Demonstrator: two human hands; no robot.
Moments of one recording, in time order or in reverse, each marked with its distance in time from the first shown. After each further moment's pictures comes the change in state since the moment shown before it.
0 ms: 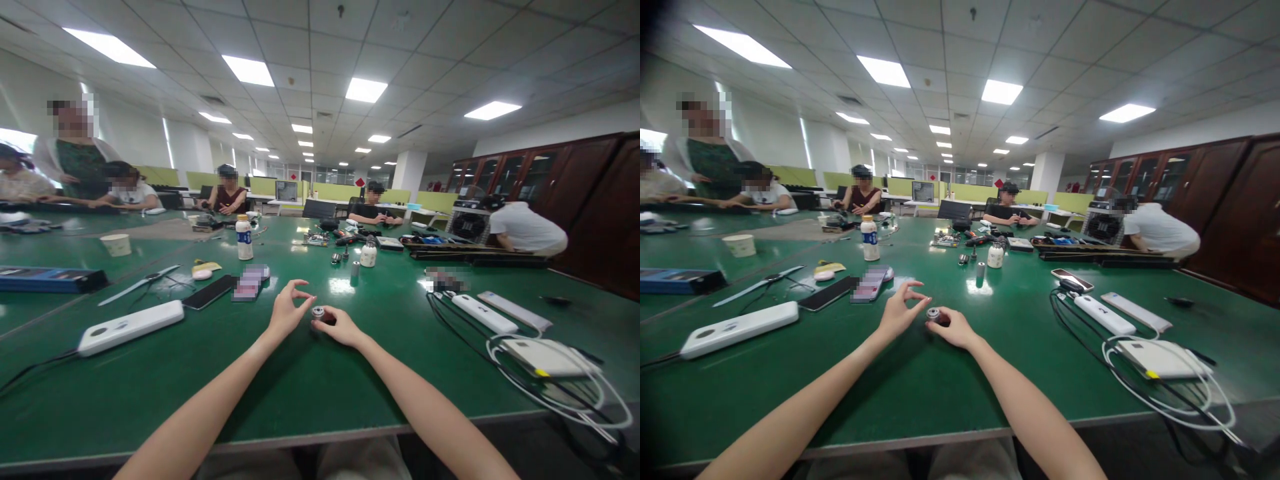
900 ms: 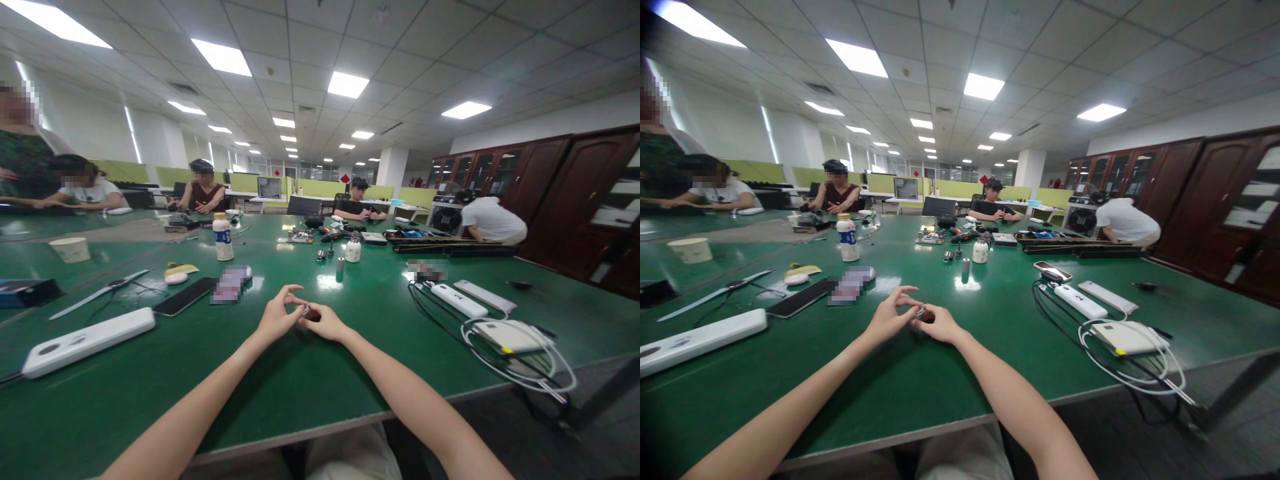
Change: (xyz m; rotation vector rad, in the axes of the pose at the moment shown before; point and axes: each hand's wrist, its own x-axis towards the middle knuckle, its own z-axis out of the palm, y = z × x) left_hand -0.006 0.005 0.012 -0.097 -0.217 0.007; right_hand 0.003 0.004 -0.002 -0.019 -0.009 -0.016
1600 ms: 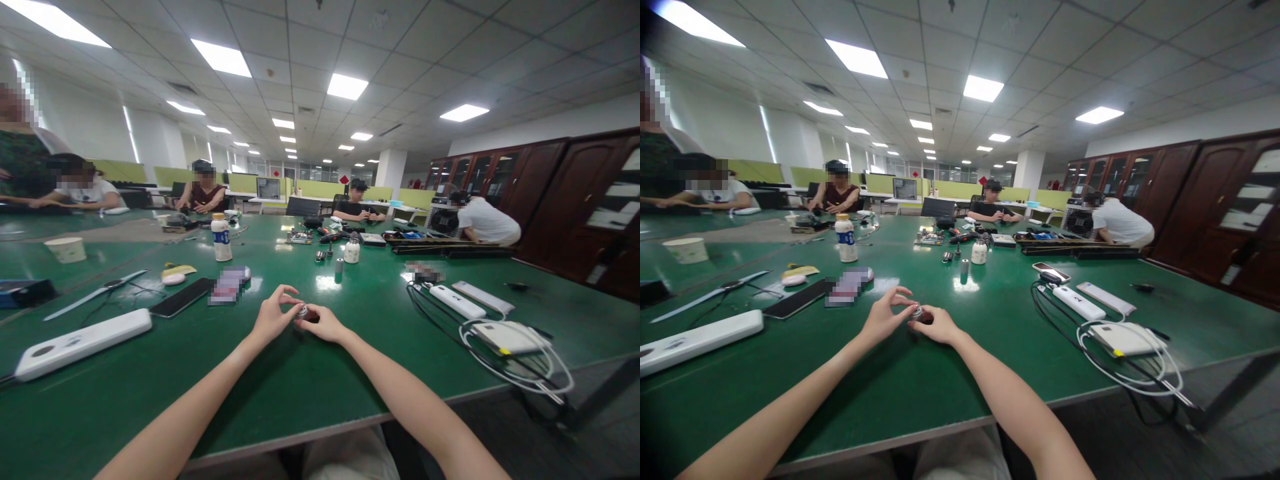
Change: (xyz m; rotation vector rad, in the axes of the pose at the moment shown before) left_hand 0.002 -0.003 -0.003 -0.021 0.073 -0.004; right_hand -0.002 -0.003 -0.001 0.012 -0.011 0.010
